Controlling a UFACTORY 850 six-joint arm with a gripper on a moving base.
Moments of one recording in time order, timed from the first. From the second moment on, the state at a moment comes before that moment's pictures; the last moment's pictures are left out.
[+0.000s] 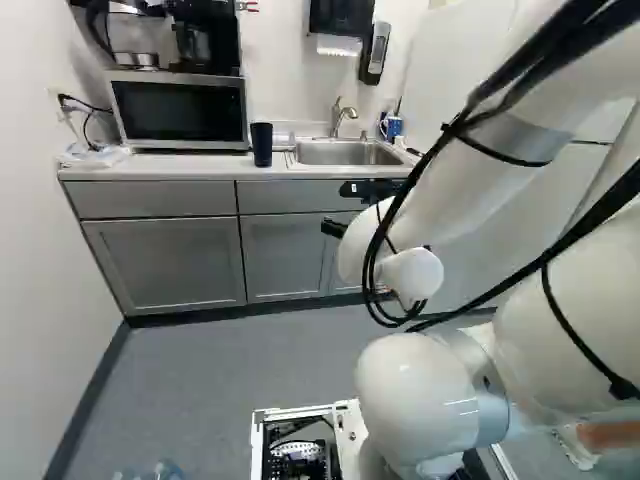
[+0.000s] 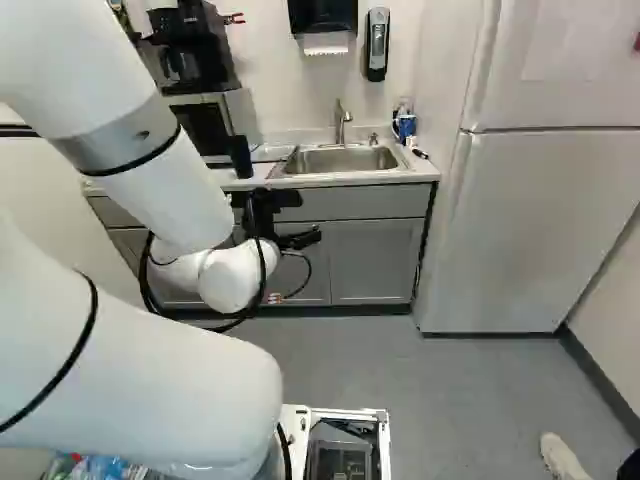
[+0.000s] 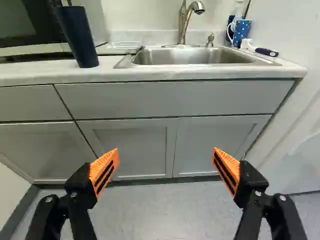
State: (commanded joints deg) arm 0.0 16.0 -5.0 0.0 50.0 0.0
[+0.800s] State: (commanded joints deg) arm 0.0 16.0 -5.0 0.0 50.0 0.0
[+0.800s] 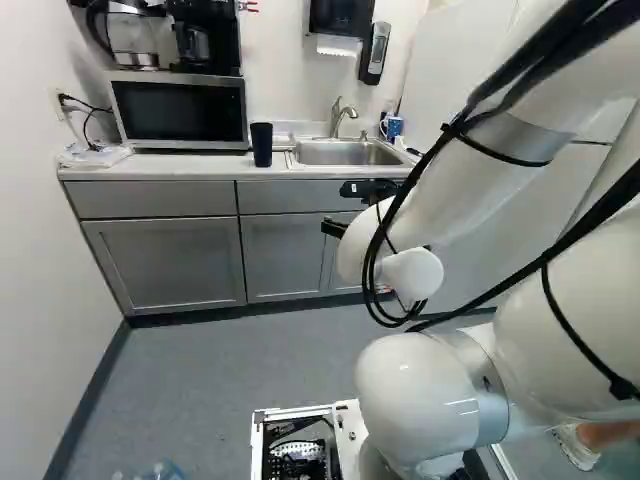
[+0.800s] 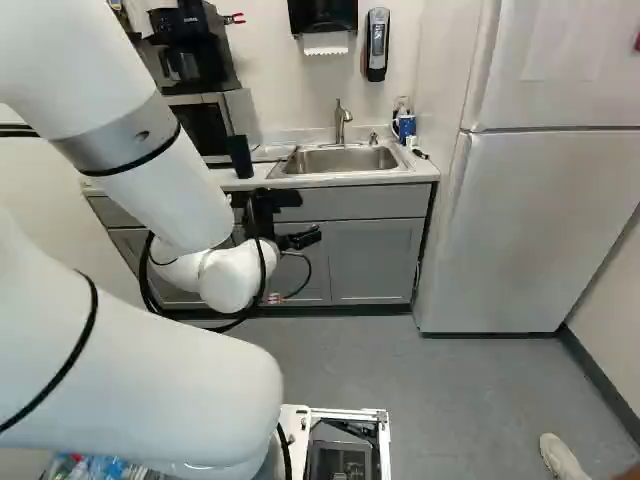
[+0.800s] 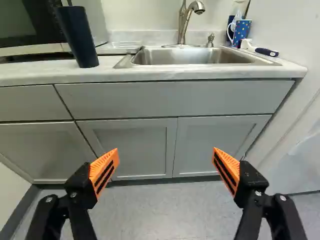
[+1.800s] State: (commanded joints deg) arm 0.0 14.0 -6.9 0.0 50.0 0.0
